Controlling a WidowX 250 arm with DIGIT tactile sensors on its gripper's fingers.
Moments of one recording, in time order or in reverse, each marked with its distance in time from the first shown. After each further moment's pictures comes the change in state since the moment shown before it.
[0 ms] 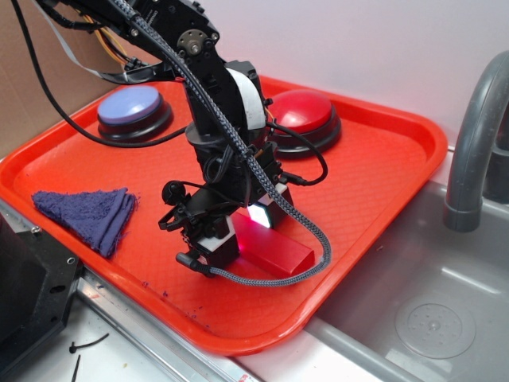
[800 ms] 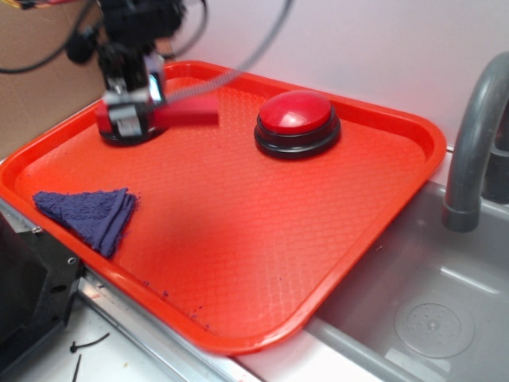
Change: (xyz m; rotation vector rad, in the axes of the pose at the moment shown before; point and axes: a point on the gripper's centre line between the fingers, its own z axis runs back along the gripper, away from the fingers) arm -0.077 -0.005 0.122 -0.109 -0.030 0.928
